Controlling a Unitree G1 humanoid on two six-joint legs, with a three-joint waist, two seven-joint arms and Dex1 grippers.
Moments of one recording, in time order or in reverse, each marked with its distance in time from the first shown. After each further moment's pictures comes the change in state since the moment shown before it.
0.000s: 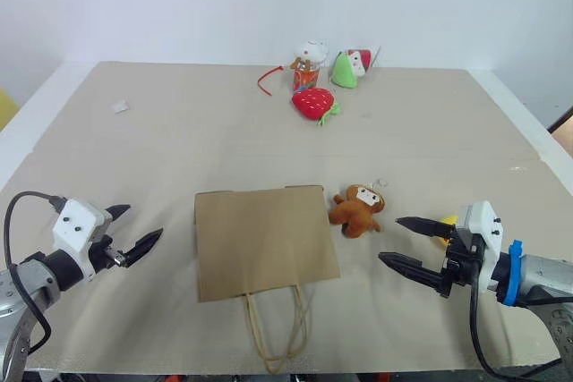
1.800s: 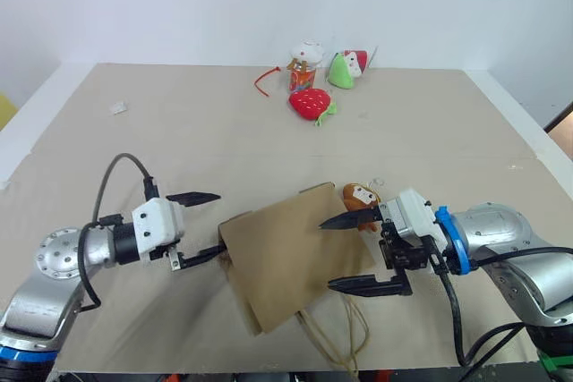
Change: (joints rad) left arm -0.261 0.031 -0.336 -0.033 0.032 -0.248 -0.265; right arm -0.416 -0.038 0.370 -0.088 0.017 0.009 0.238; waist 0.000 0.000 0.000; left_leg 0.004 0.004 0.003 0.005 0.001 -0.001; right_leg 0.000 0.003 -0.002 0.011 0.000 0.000
